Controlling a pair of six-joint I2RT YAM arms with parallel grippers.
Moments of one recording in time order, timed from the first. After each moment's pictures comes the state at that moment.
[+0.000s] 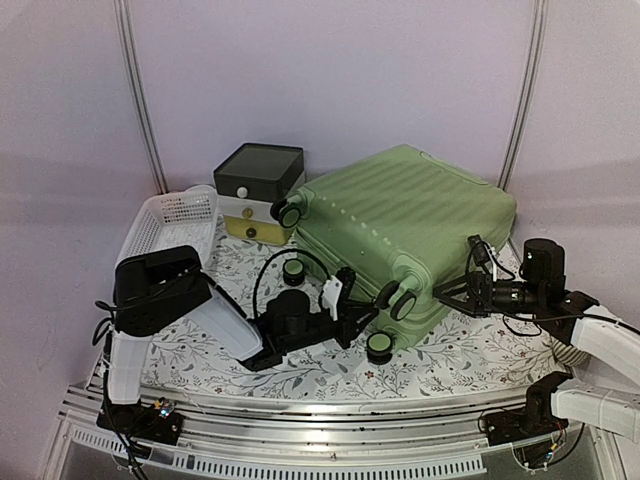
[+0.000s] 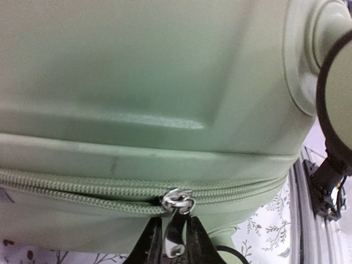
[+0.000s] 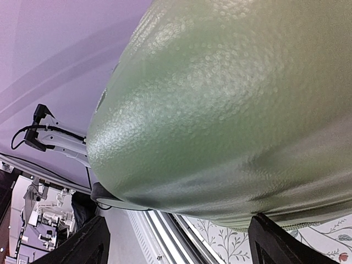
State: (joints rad) left arm -1.09 2.14 0.88 1.18 0.02 -0.30; right arm 0.34 0.83 0.45 -0.05 -0.82 0.62
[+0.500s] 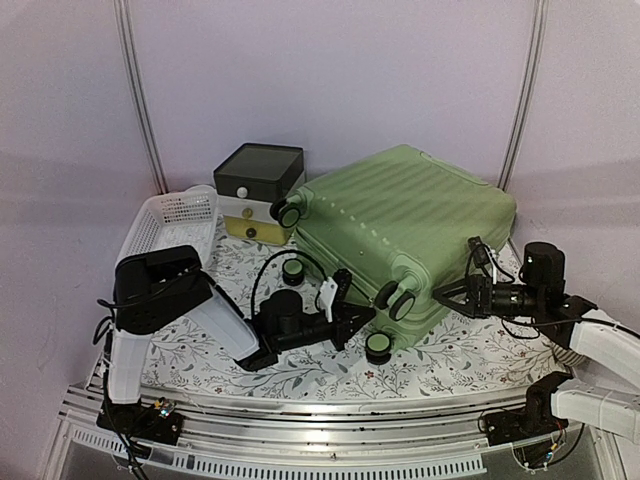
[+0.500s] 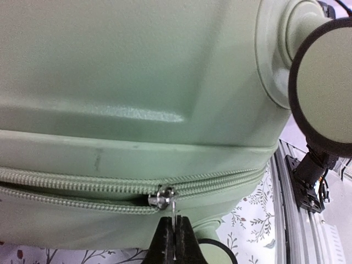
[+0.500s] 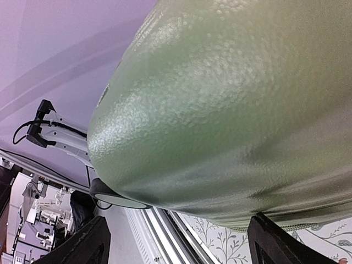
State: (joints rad) left arm -1.07 2.15 0.86 1.25 0.13 -0.30; right arm 0.34 0.83 0.42 0.00 -0.82 0.62
